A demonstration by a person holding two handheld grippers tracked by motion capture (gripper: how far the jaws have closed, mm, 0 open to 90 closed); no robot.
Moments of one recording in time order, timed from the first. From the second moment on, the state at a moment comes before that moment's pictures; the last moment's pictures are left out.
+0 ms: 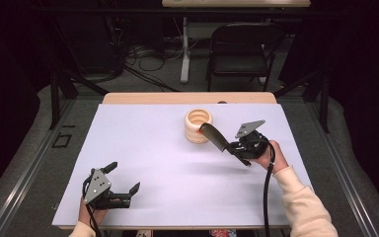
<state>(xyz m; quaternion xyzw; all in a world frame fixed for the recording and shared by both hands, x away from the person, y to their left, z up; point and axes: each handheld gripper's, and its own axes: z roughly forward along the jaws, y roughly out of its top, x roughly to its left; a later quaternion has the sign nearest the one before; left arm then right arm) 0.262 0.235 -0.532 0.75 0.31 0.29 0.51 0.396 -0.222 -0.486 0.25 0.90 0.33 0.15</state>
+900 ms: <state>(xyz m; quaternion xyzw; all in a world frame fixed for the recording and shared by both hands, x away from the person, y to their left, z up) 0.262 0.235 -0.532 0.75 0.32 0.28 0.51 0.398 -0.216 -0.488 0.28 0.87 0.37 0.17</state>
